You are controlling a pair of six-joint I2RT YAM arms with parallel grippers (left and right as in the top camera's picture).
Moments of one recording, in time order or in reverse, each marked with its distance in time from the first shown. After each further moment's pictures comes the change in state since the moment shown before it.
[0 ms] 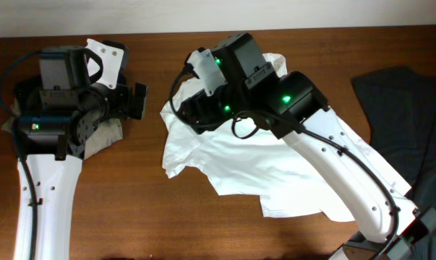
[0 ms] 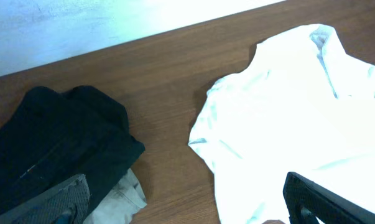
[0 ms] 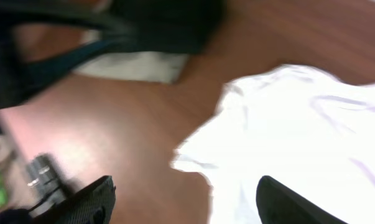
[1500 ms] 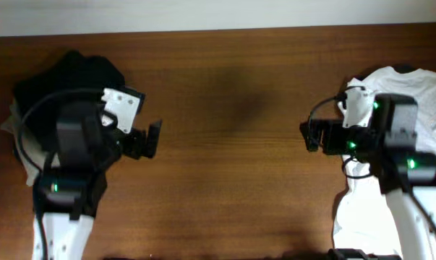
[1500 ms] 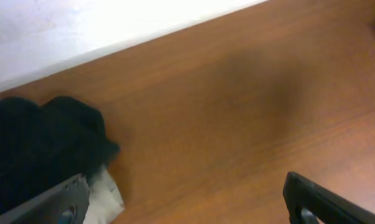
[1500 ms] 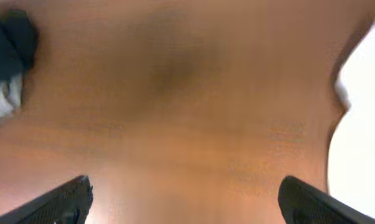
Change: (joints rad) left arm -0.066 -0.303 -0.431 0.209 0.023 0.021; right arm -0.705 -0.585 -0.831 0.163 -0.072 -0.053
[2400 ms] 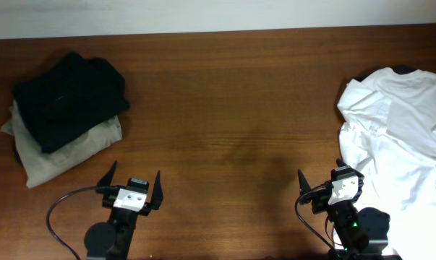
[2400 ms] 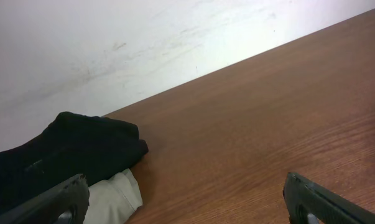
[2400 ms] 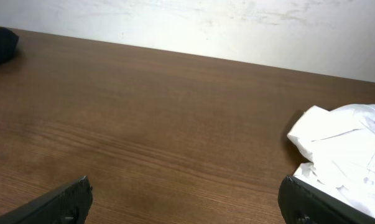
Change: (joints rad) left arm -0.003 -1.060 -1.077 0.581 -0.108 0.088; right arm 0.001 -1.135 -1.027 0.580 0.094 -0.172
